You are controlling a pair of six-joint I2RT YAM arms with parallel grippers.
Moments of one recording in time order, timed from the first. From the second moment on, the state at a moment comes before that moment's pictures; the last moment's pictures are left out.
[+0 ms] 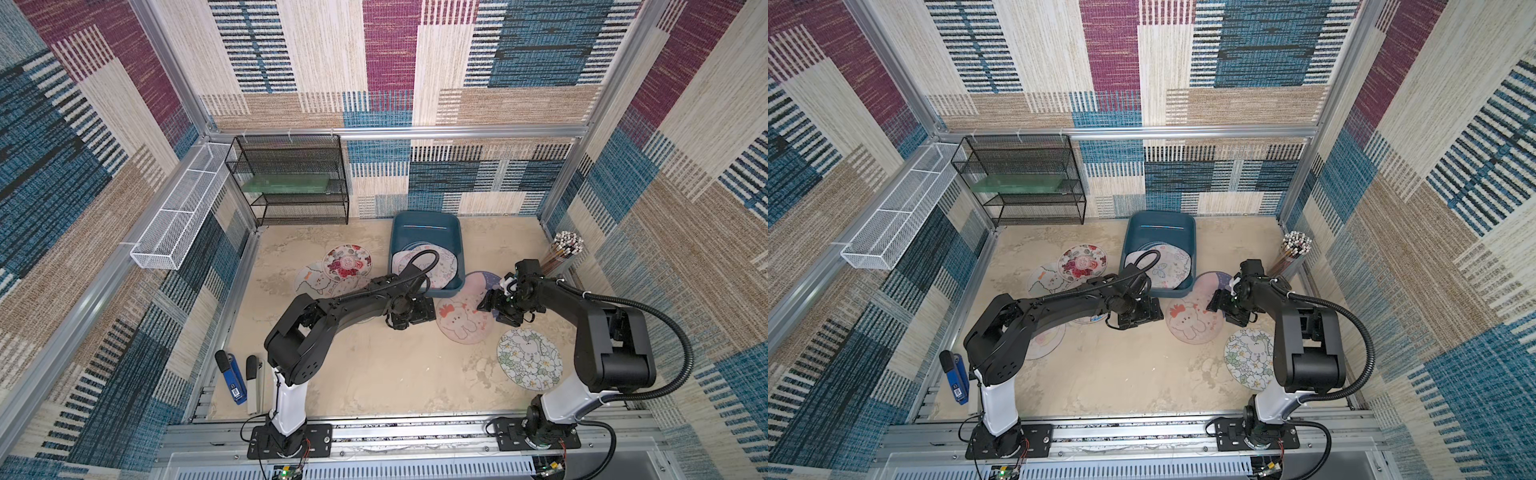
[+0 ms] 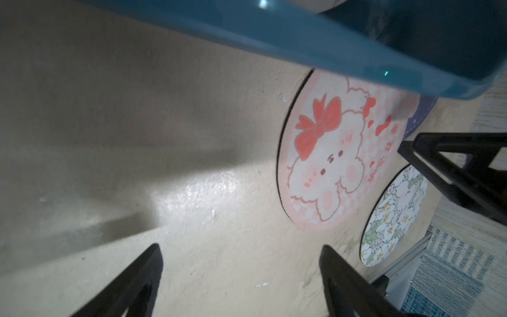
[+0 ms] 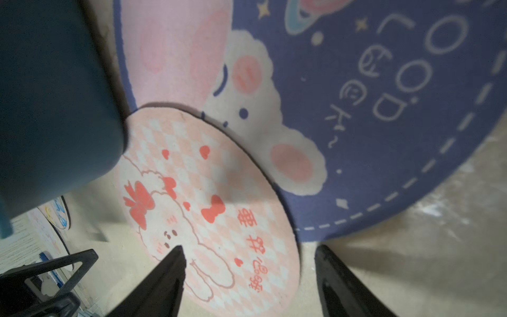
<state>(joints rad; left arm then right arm) -0.78 1.94 1.35 -0.53 0.24 -0.87 -0.05 1.63 0.91 -0.60 -0.41 0.36</state>
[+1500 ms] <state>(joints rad) -0.76 1.79 1.12 -0.52 0.21 -0.88 0.19 1.41 1.15 -0.82 -0.45 0.44</state>
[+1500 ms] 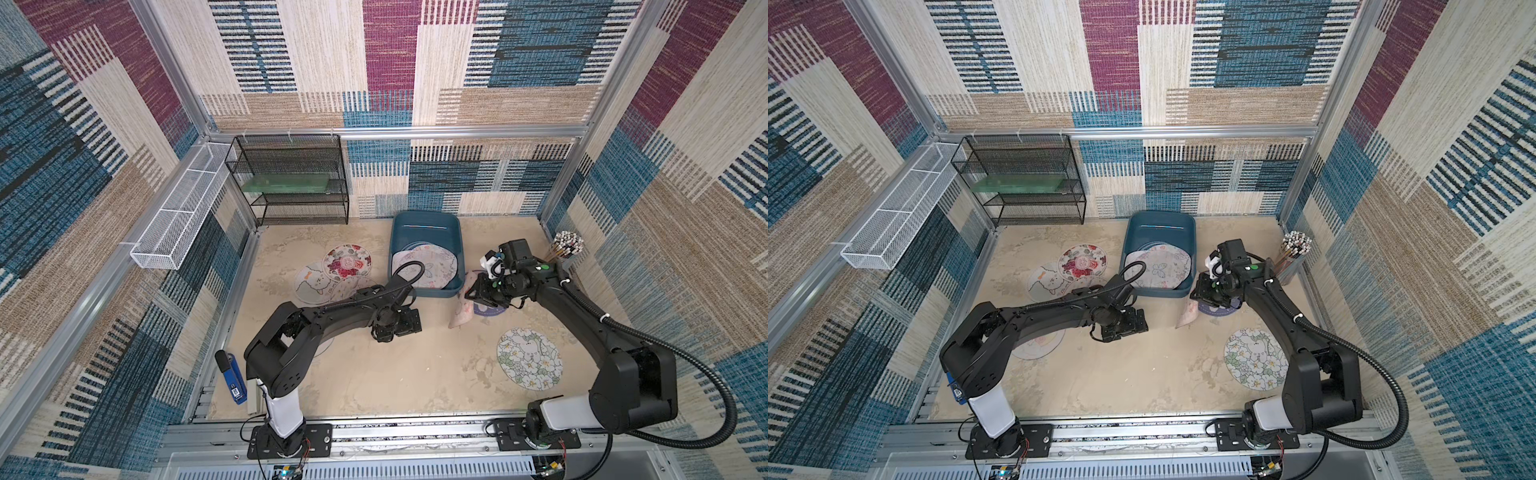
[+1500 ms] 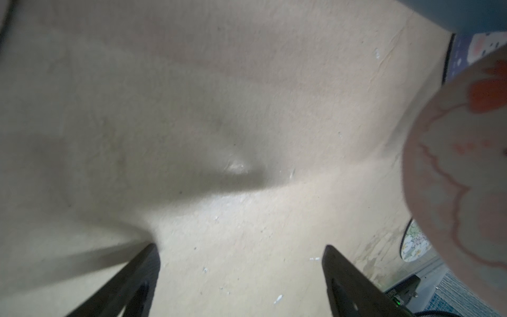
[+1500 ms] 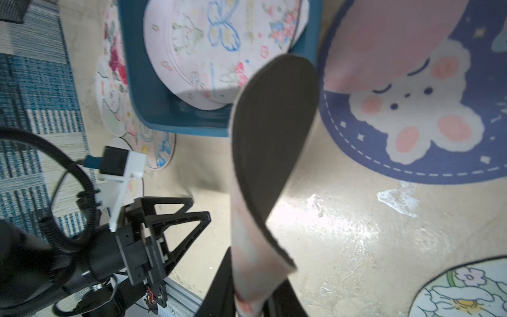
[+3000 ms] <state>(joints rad) -0.71 1.51 0.89 -0.53 0.16 -0.92 0.19 2.14 1.80 -0.76 -0.46 0.43</state>
